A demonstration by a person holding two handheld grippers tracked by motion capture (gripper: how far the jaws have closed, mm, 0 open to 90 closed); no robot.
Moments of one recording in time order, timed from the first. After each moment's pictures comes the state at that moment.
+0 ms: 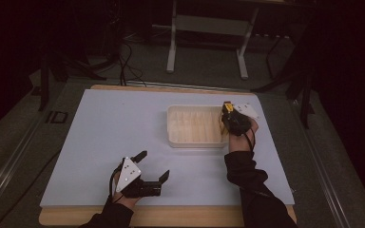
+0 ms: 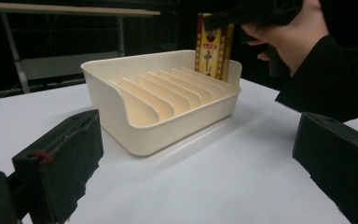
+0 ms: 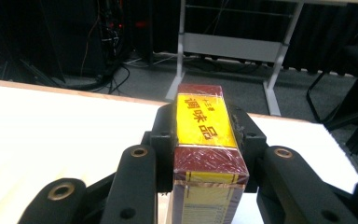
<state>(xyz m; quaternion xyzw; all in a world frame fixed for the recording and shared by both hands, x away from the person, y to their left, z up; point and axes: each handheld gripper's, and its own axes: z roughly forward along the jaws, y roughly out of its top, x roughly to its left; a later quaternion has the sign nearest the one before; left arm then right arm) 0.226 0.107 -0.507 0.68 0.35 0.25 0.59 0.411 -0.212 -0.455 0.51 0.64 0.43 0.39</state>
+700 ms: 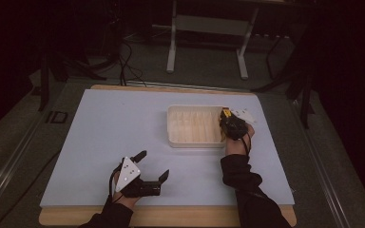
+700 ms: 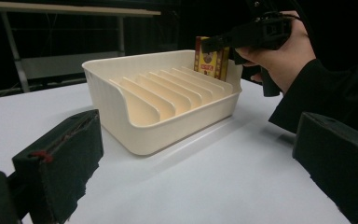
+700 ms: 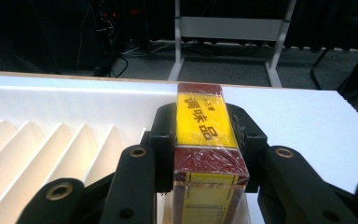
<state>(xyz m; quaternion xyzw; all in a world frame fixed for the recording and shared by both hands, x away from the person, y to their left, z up) 0.227 0.108 -0.508 0.68 0.35 0.25 0.59 0.416 -0.214 -0.485 0.54 0.63 0.43 0.36</state>
